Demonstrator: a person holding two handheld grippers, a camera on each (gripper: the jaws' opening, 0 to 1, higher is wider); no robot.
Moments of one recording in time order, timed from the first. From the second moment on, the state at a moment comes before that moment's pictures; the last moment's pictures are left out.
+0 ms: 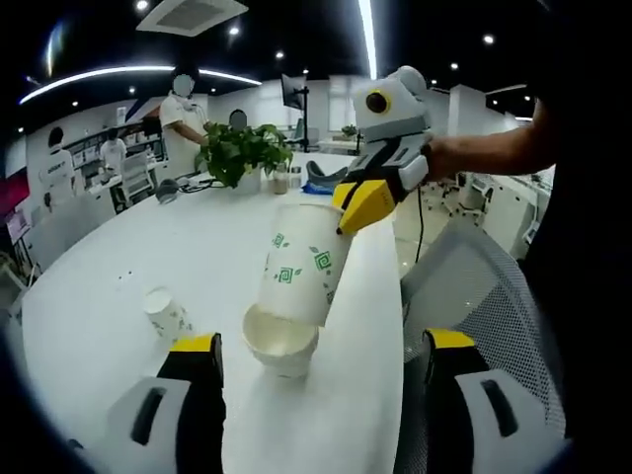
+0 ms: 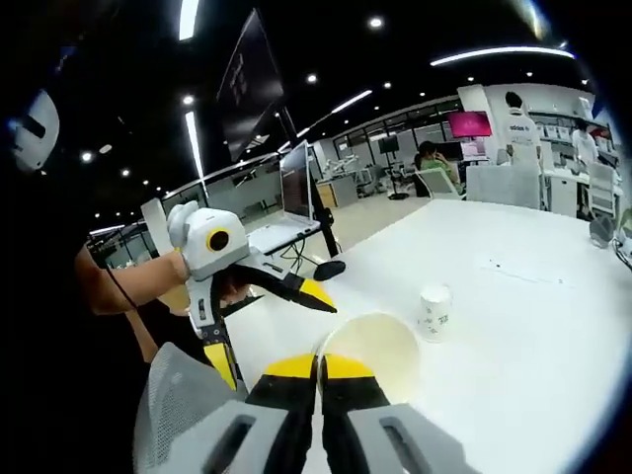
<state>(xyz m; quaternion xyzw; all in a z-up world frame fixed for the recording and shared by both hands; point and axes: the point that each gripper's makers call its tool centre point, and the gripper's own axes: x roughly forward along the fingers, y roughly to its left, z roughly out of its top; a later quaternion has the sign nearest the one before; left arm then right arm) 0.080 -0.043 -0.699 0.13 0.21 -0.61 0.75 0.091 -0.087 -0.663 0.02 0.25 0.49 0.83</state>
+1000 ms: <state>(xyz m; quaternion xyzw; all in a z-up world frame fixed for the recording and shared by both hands) 0.084 -0.039 -0.700 0.12 0.20 -0.58 0.78 0.111 -0.051 -0.725 -0.16 0.34 0.49 0.78</state>
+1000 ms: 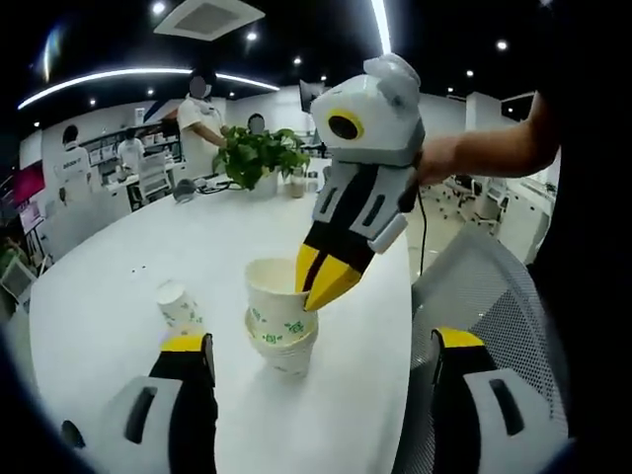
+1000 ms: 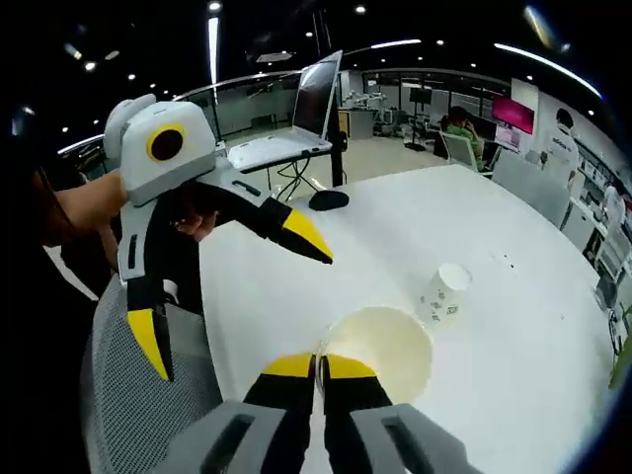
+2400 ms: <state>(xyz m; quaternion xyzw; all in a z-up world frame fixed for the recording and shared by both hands) 0.128 -0.020 -0.701 0.10 0.20 -0.54 0.81 0.115 -0.045 -0.744 -0.10 0.36 0.50 0.78</state>
